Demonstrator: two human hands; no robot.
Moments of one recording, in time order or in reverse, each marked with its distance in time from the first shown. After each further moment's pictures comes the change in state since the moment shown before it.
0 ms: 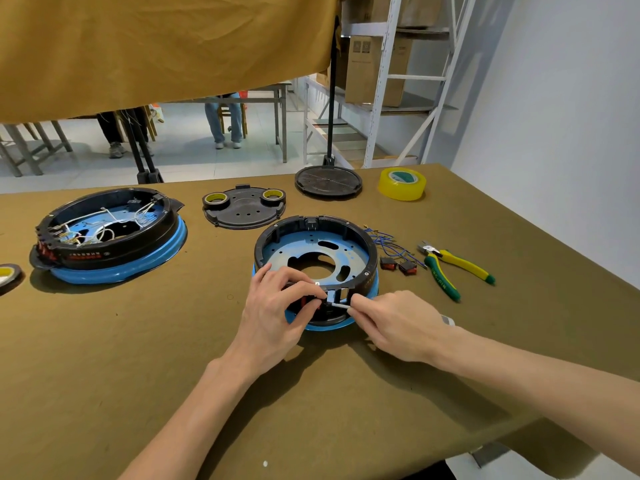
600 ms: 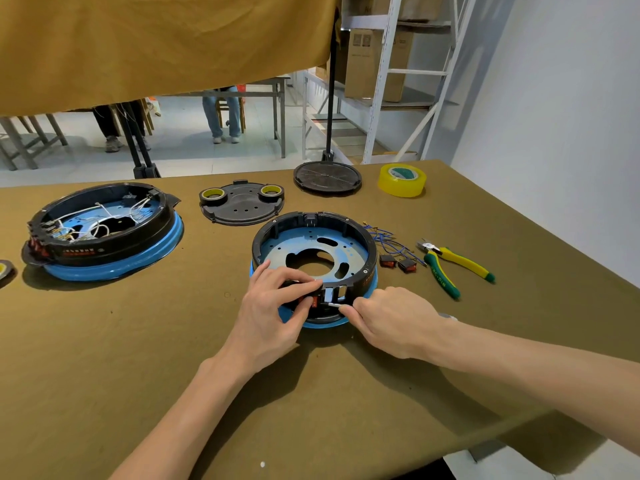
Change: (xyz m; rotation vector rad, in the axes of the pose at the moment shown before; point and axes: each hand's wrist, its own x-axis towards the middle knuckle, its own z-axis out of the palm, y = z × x) left_hand 0.001 0.001 -0.005 -0.082 0.010 -0.031; right_hand 0.015 0.000 0.001 -0.038 -0.127 0.070
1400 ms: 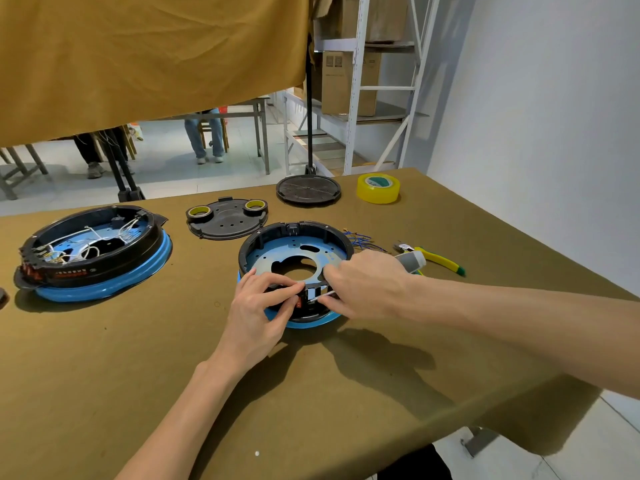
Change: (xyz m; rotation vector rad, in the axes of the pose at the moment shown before) left_hand 0.000 0.005 0.001 -0.001 0.013 -0.032; right_hand 0.020 -0.006 -0.052 -0.444 0.097 -0.114
